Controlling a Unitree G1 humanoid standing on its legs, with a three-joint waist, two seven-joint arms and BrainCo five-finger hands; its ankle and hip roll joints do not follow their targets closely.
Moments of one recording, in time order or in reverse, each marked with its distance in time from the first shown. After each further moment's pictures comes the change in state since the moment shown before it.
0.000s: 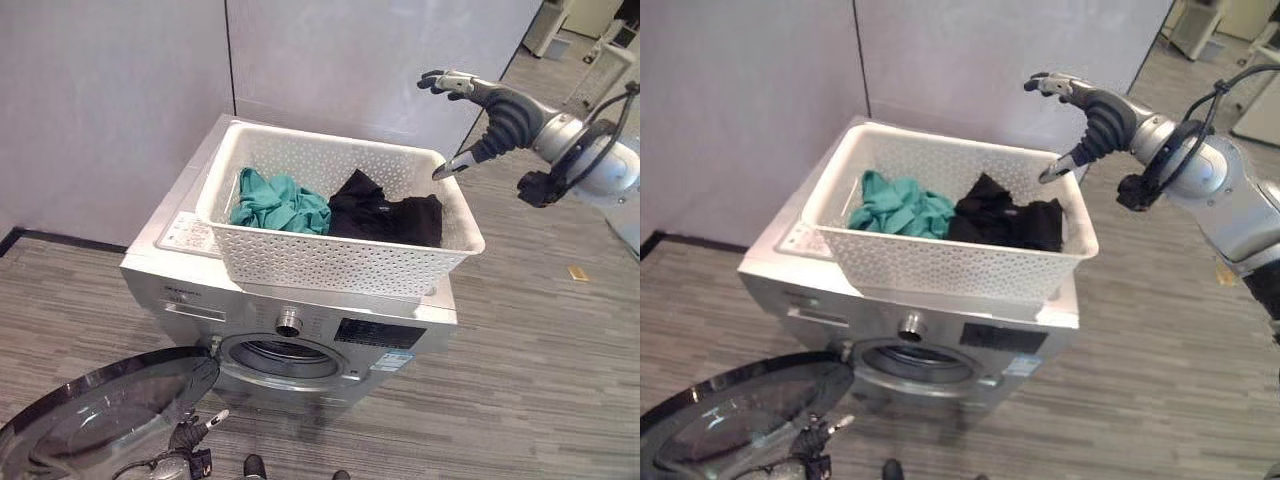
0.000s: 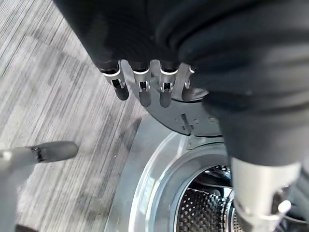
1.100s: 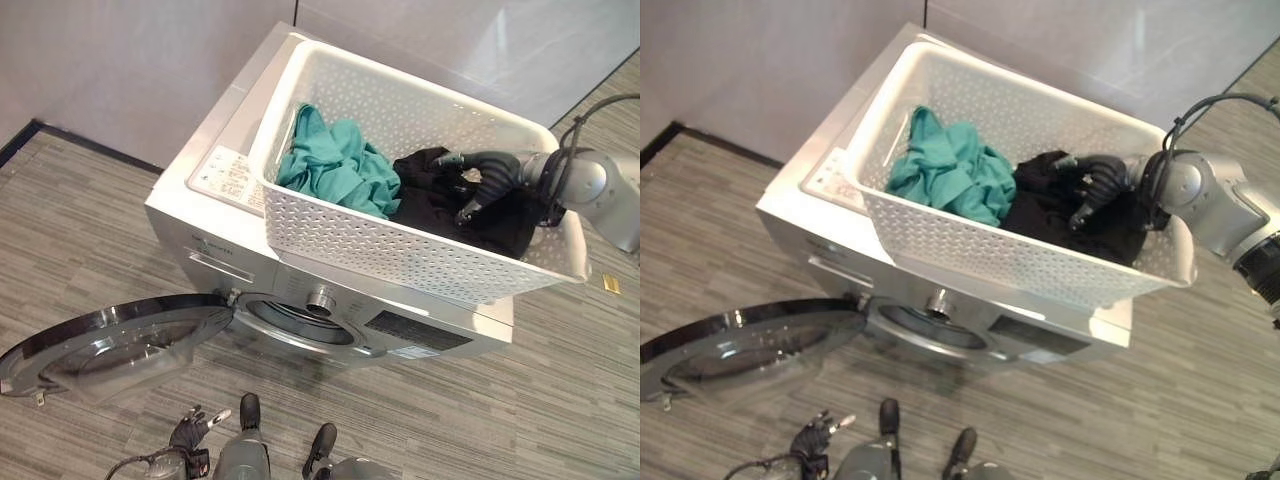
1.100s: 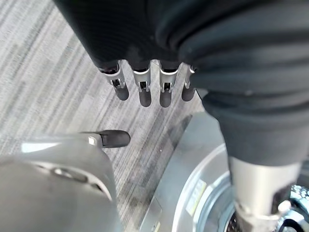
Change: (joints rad) left arm -0.025 0.044 -0.081 -0.039 -0.050 0.004 -0.080; right arm -0.069 -0.009 0.314 0.190 -0.090 0.057 0.209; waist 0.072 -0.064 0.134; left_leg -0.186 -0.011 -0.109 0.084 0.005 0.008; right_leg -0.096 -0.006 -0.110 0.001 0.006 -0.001
